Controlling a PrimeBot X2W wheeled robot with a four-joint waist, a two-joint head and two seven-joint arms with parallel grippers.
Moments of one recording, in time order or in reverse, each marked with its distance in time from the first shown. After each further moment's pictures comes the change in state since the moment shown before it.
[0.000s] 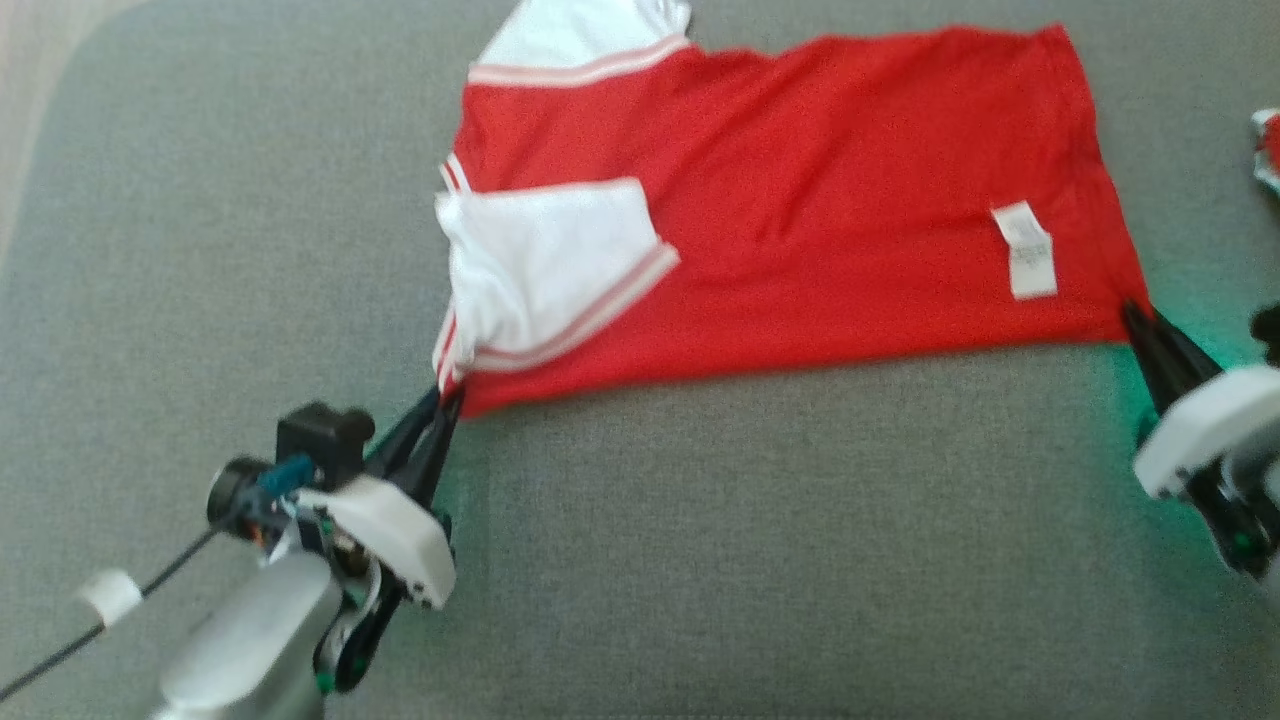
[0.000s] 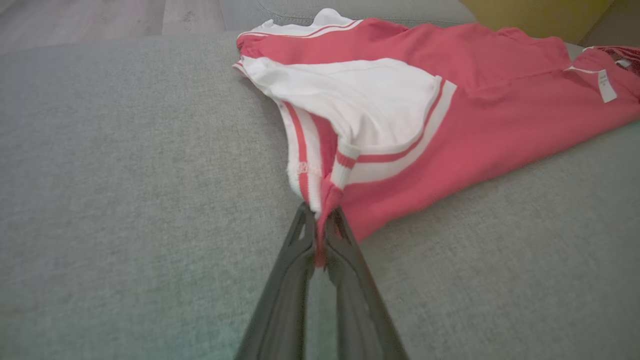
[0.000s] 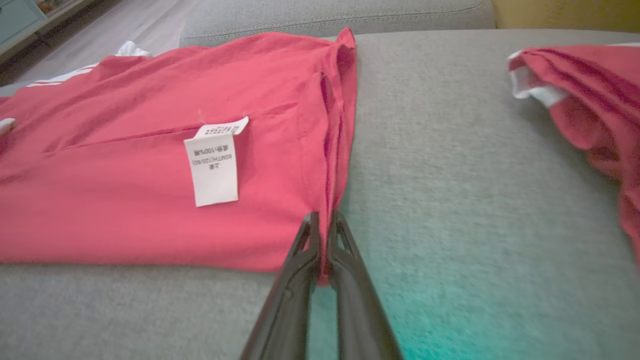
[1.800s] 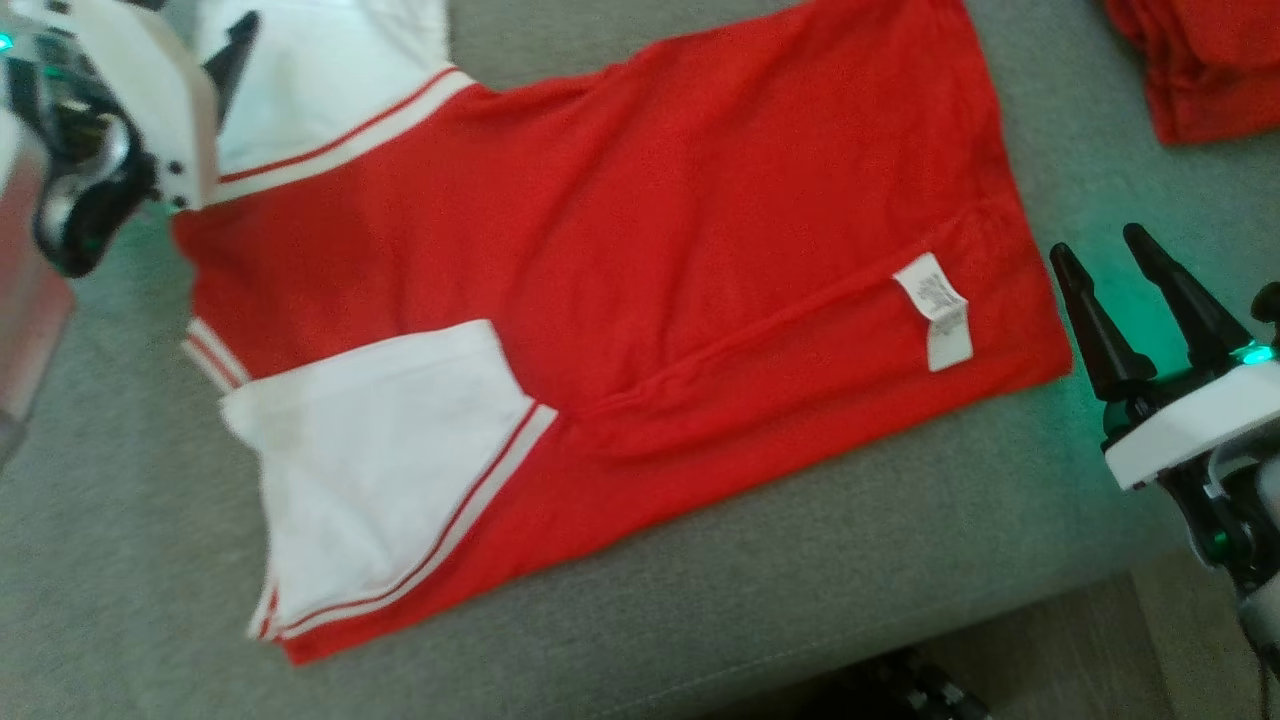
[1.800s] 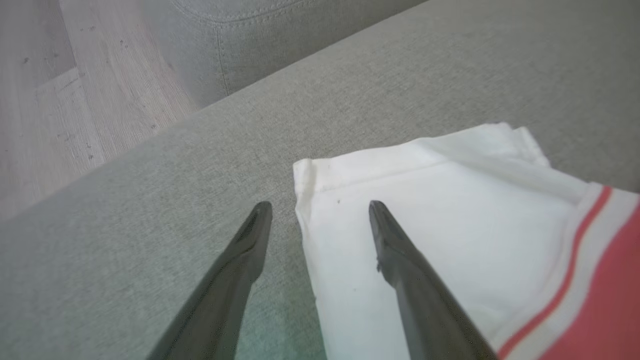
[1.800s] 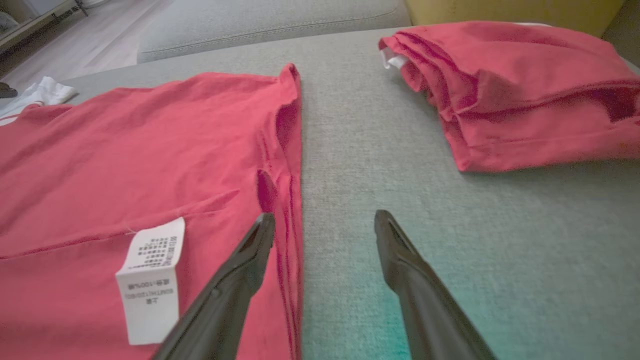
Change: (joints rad) left arm -0.665 0.136 0.007 0.217 -0.007 -0.140 0.539; right arm 0.253 0.036 -0.402 -0.547 -0.274 0.000 0.102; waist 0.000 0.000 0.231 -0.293
